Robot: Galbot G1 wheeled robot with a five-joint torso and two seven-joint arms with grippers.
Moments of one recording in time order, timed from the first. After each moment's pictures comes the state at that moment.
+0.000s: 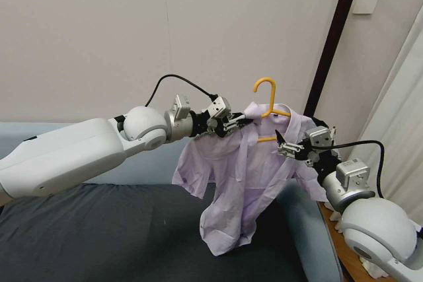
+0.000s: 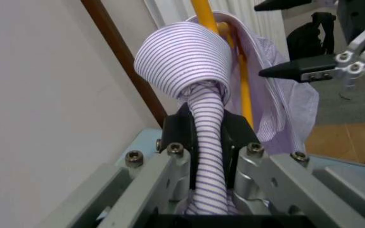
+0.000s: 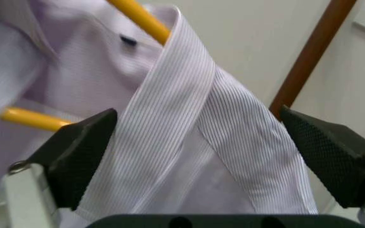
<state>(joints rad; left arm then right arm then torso) -0.43 -0.77 0.96 -1.68 -1.05 0.04 0.29 -0.77 0.55 0.06 2.25 0.69 -0.37 0.60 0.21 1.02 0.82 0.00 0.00</state>
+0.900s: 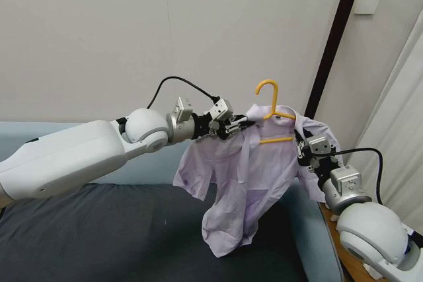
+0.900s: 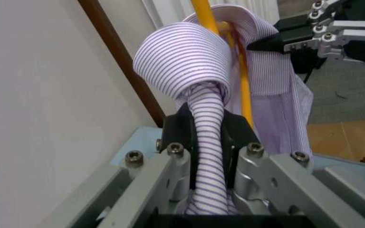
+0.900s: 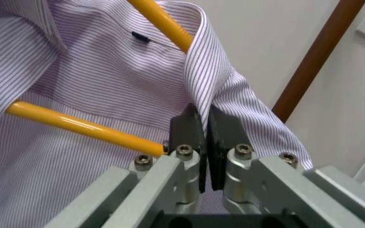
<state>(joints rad) -0.43 -0.76 0.96 -1.70 -1.05 0.04 0.29 -0.82 0.55 0.06 2.23 0.60 -0.36 0.59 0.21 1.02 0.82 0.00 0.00</state>
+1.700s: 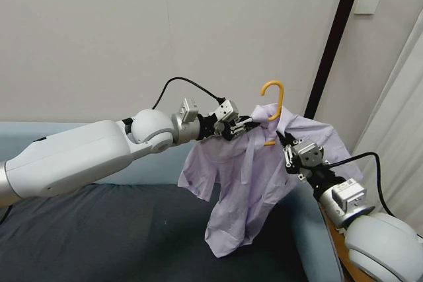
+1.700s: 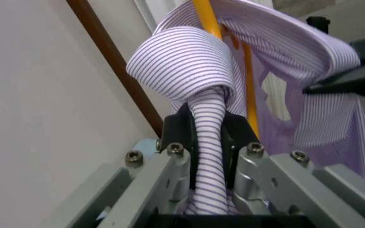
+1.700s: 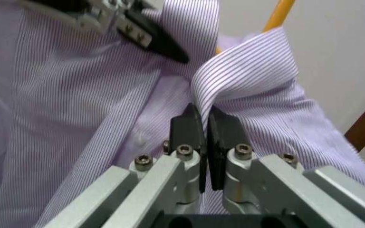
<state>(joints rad) -0.45 -0.79 0.96 -1.69 -1.05 0.03 0.29 -0.85 0.48 0.06 2.34 0.54 -0.31 0.43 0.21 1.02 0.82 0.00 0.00</state>
